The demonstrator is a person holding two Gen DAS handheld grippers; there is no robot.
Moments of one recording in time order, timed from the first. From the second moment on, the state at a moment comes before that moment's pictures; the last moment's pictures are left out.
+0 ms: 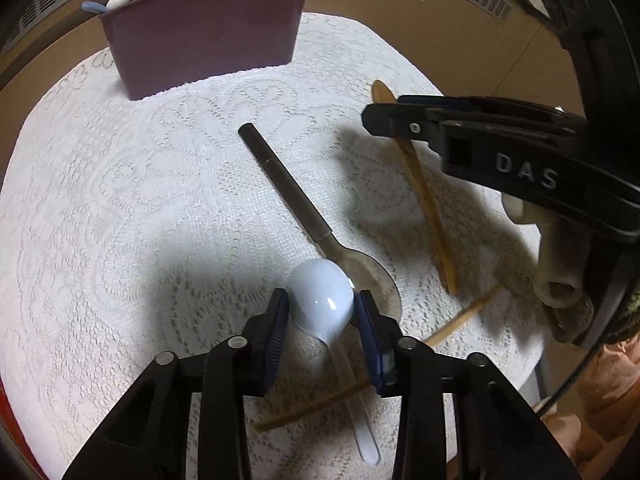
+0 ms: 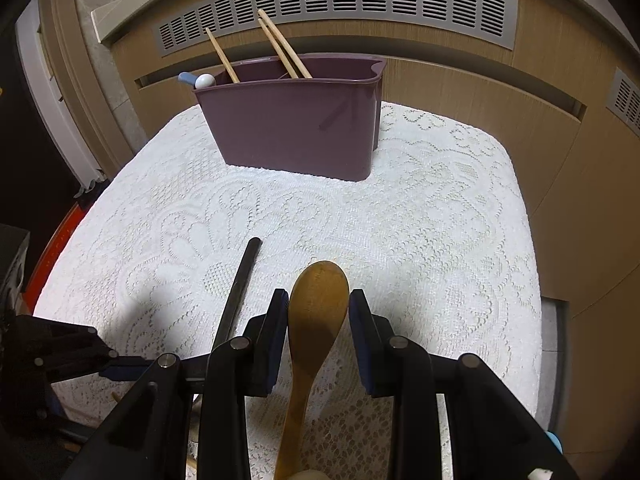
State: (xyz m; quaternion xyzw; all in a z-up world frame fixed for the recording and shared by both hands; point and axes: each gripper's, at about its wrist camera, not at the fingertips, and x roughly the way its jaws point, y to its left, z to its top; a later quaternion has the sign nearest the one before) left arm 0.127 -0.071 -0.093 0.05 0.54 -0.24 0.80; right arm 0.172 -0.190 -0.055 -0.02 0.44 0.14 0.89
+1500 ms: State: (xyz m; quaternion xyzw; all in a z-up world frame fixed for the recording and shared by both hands) left arm 0.123 0.010 0.047 0.00 0.32 -0.19 0.93; right arm 0.130 -0.153 0.049 -0.07 0.33 0.17 0.93
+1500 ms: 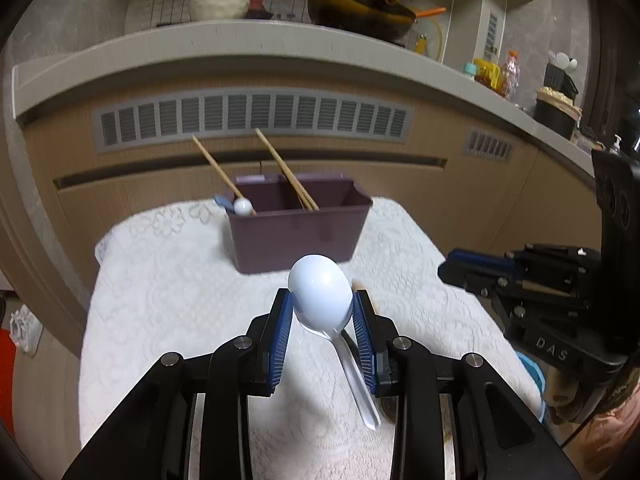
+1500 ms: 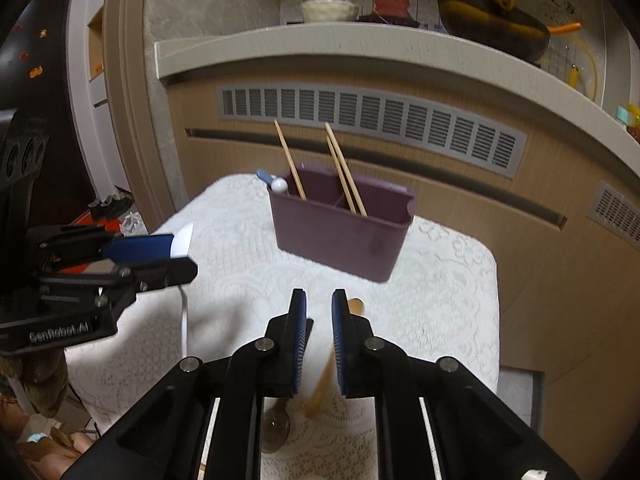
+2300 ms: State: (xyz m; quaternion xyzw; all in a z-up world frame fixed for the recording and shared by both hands) left arm 0.150 0.054 -0.013 -0.03 0.37 -0.14 0.92; right arm 0.228 -0.154 -0.081 -0.05 0.47 0.10 0.87
